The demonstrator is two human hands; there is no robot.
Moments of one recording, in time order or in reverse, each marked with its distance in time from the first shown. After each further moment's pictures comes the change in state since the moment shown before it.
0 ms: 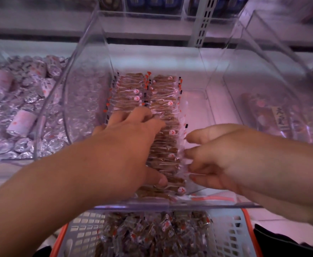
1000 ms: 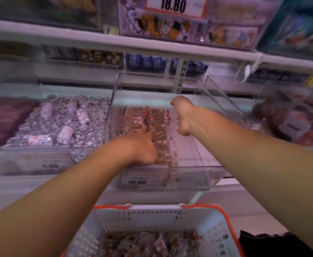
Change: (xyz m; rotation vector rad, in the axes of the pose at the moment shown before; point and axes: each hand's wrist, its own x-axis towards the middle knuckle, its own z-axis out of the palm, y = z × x) left_hand 0.014 -0.002 0.009 0.019 0.008 -0.066; right_hand 0.077 -0.062 0.009 0.189 0.597 0.084
